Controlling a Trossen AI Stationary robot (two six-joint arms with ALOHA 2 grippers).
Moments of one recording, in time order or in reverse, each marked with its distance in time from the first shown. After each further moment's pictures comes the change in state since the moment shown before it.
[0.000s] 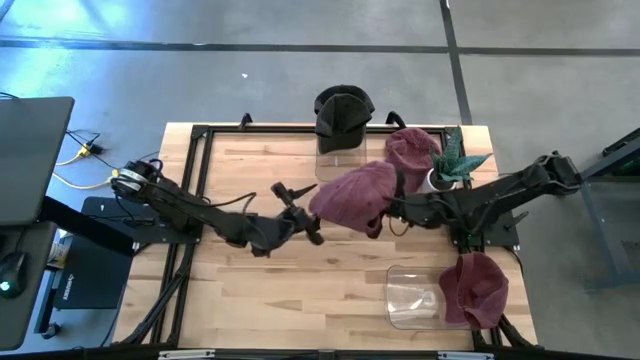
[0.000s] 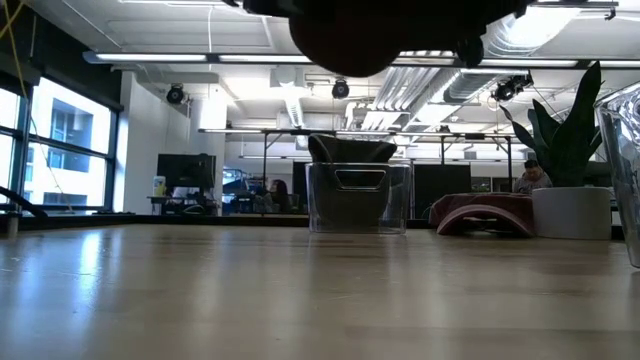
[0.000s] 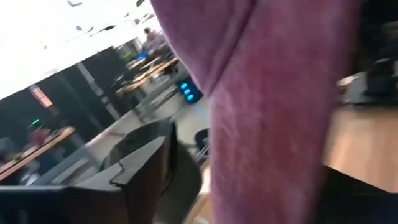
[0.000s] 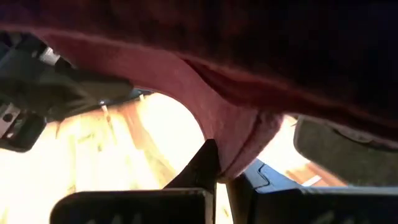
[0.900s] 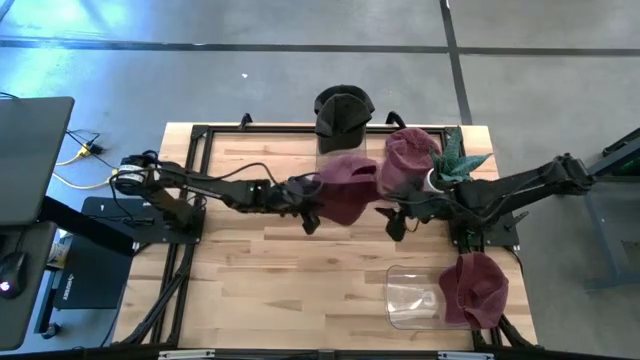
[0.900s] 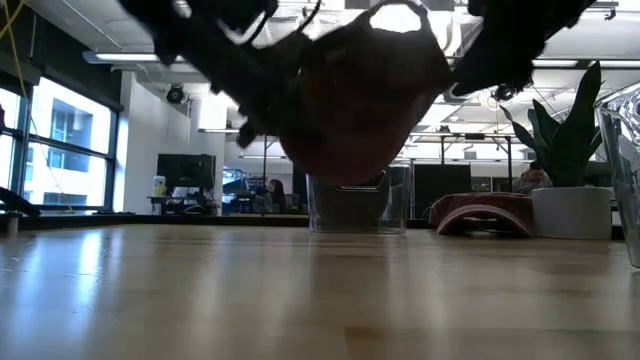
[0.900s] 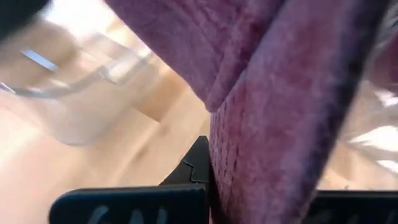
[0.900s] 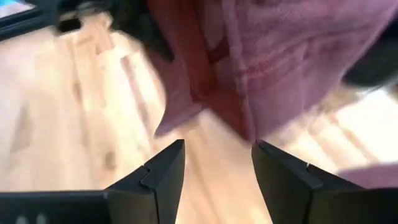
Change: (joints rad) left arm 0.353 -0.020 -0.091 -0.493 0.906 -0.910; right arm -0.025 -0.174 0.000 -0.560 -0.217 0.209
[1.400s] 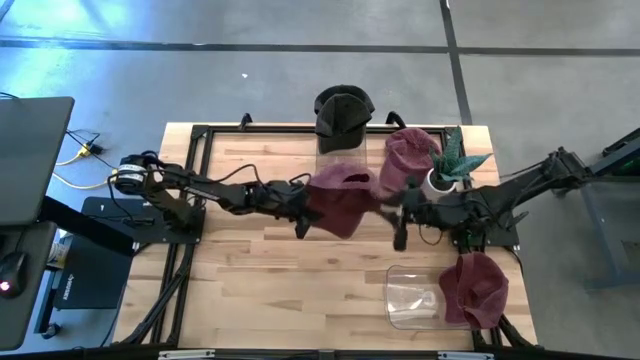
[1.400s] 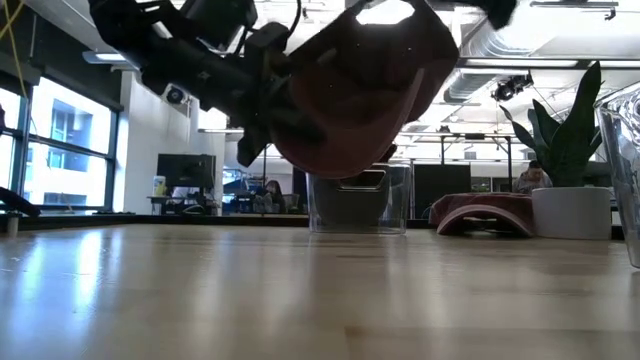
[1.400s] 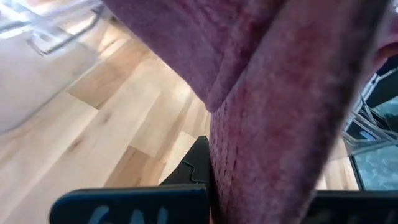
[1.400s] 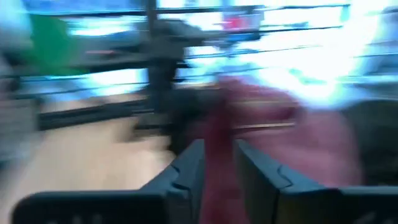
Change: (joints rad) left arm 0.020 -0.002 -0.176 0.334 0.239 -0.056; right arm 0.157 -0.025 -0.009 0.470 0.185 -0.321
